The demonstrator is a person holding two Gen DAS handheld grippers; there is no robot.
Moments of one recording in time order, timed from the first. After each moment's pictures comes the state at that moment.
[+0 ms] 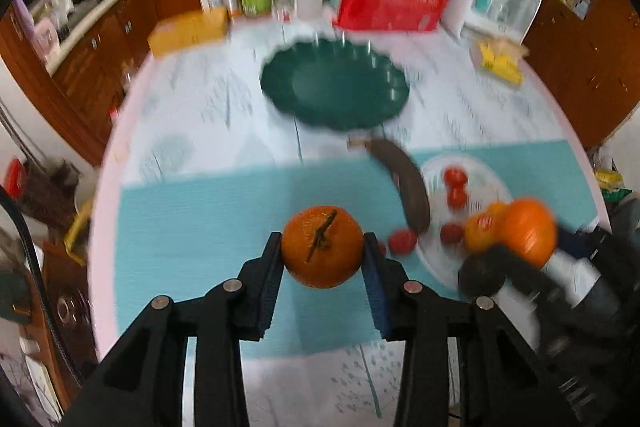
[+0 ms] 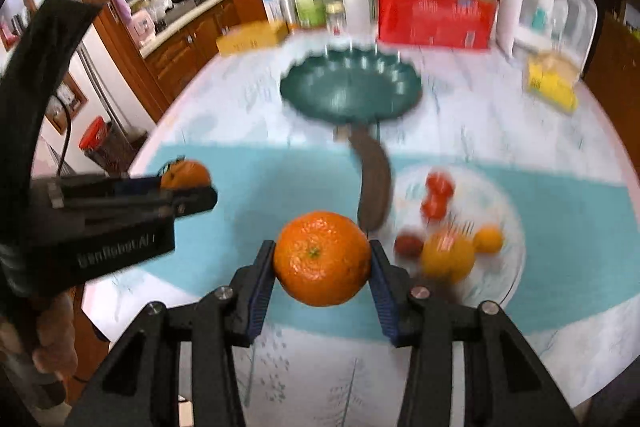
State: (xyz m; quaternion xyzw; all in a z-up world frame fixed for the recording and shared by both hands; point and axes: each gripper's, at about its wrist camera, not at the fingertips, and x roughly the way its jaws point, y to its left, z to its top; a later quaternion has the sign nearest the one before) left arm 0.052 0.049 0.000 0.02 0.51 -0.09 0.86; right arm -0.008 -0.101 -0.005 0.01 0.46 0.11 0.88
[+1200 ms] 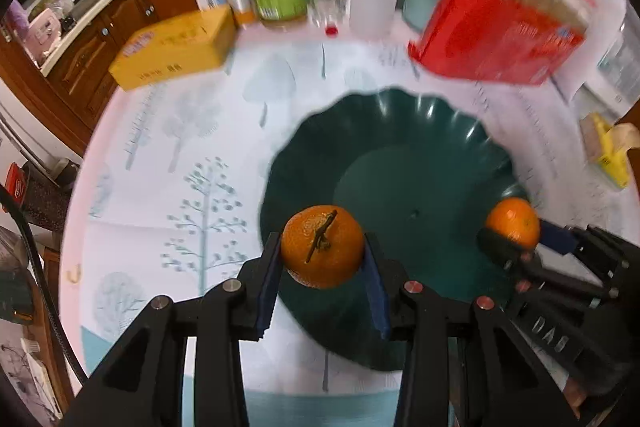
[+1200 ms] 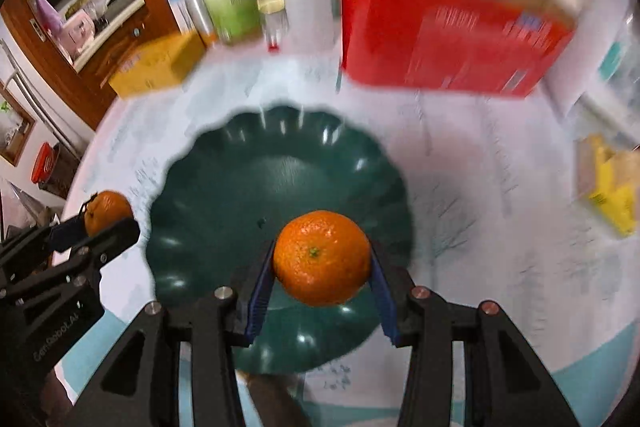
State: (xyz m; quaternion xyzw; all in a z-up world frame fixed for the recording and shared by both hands) left arm 0.319 0.025 -0.121 0.00 0.55 0.00 0.83; right arm 0.300 -0.130 -0.124 0.00 0.57 0.08 0.82
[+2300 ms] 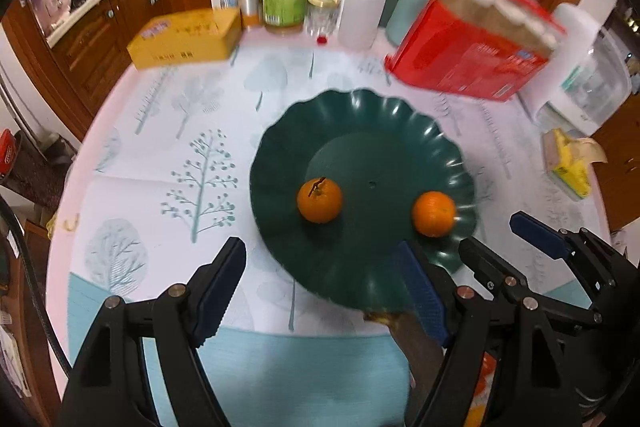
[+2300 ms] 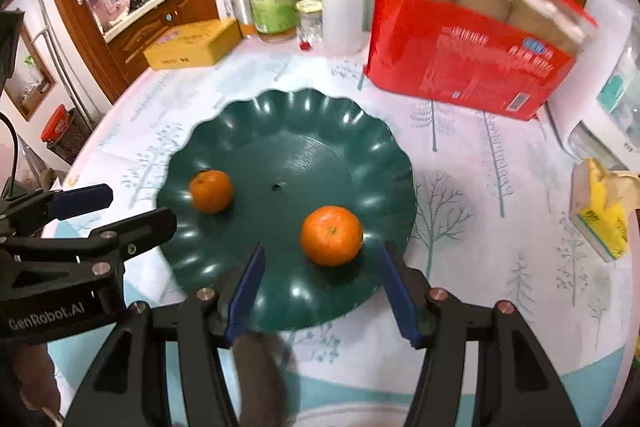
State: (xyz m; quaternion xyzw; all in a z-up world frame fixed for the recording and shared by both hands) left arm 0.247 0.033 -0.066 -0.06 0.53 -0.02 0.85; right arm 0.235 -0.128 -0.071 -0.06 0.50 0.12 0.85
